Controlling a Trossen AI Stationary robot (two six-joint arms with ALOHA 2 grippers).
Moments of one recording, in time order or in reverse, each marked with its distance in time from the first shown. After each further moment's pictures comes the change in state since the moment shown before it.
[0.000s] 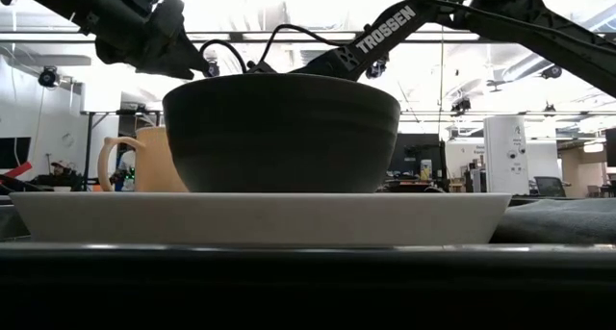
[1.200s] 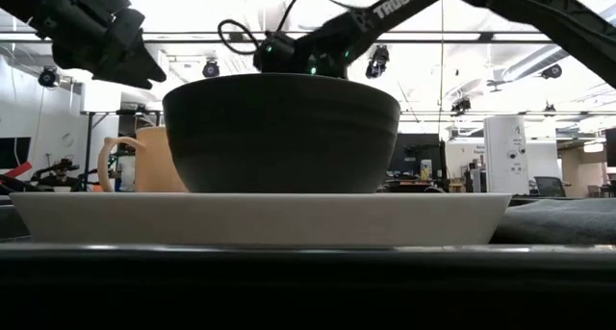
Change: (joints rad) left arm -0.008 -0.269 -0.013 -0.476 -0.031 -0.240; right arm -0.046 -0.182 -0.008 -0.202 0.285 0.108
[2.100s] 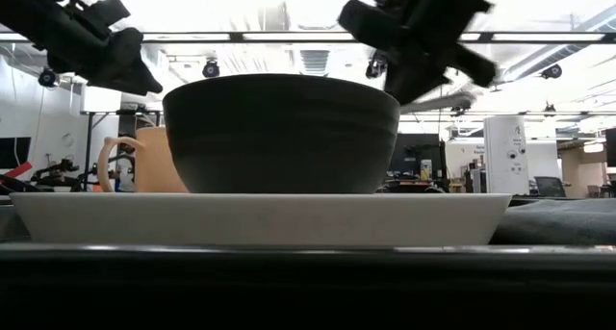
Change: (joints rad) left arm 0.000 -0.007 -0.058 0.000 -0.091 0.021; right arm 0.562 -0.529 -0.546 -0.340 0.629 1.374
